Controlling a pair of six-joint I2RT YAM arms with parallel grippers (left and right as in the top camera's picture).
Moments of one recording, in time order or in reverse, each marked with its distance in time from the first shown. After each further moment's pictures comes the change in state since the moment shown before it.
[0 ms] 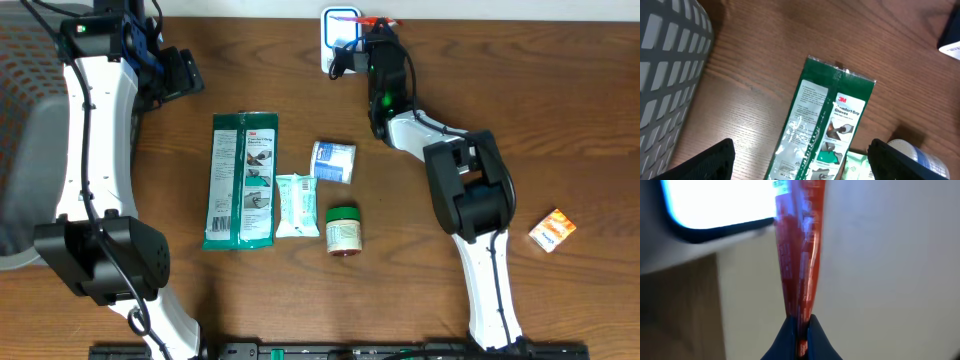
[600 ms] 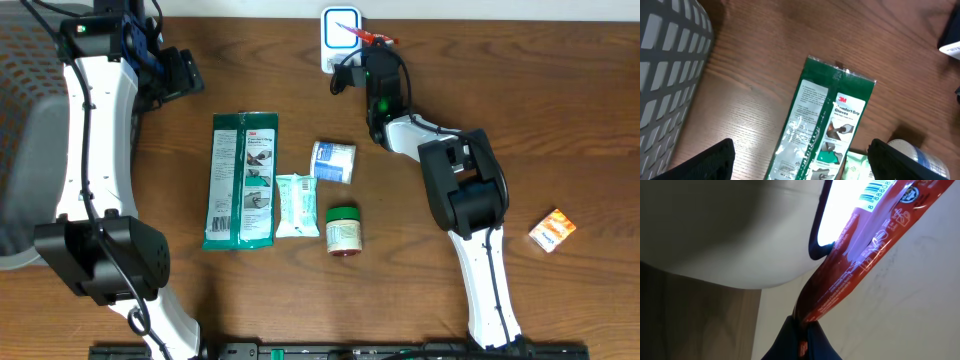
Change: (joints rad) left arm 0.000 0.000 0.000 0.000 0.000 0.000; right arm 0.003 0.044 0.000 -0.073 0.002 -0.041
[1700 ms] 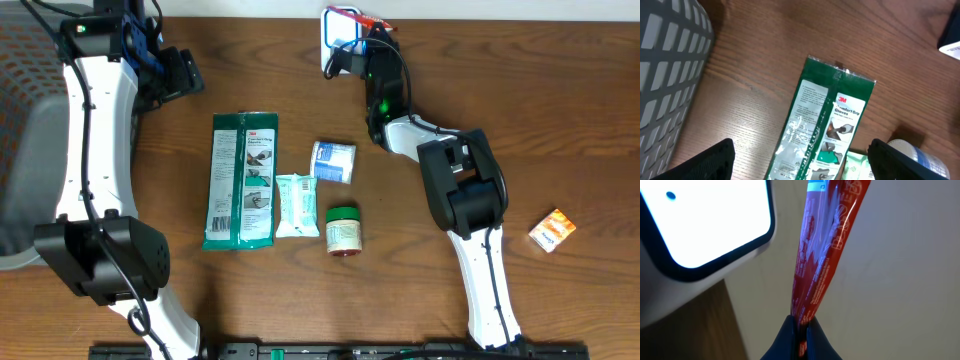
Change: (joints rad) left arm 0.000 0.000 0.000 0.000 0.000 0.000; right arm 0.002 0.004 0.000 0.187 -0.015 0.285
